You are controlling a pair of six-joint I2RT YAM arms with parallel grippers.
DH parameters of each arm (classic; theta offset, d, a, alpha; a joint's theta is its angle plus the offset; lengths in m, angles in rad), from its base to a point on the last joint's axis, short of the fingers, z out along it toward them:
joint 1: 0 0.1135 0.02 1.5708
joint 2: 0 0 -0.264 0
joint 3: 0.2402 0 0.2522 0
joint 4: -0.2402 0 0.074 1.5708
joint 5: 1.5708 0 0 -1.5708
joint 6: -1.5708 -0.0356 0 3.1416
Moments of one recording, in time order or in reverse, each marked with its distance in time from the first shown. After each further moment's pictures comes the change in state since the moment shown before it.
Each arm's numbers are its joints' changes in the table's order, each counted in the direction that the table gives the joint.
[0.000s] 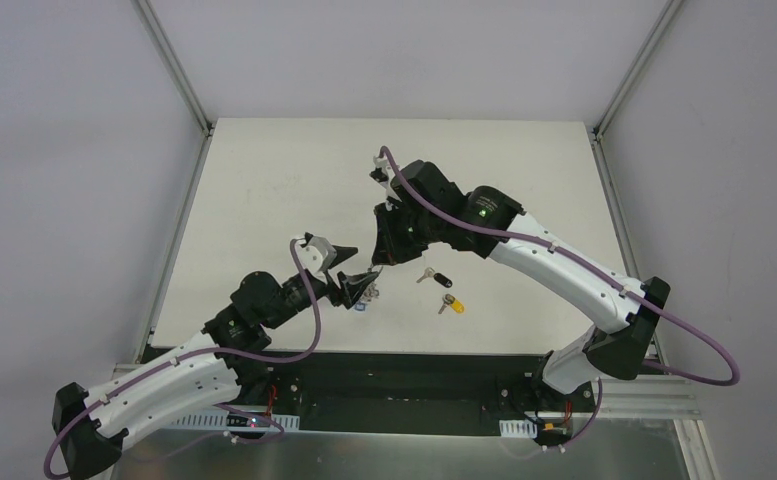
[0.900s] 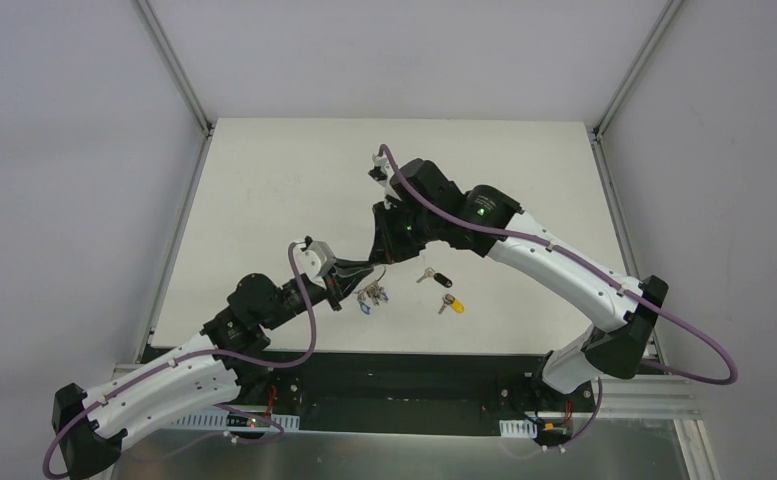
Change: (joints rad) left arm -0.005 0.017 -0.001 0.029 0.071 0.001; right arm -0.004 -0.009 0.002 0.013 -0.026 -0.015
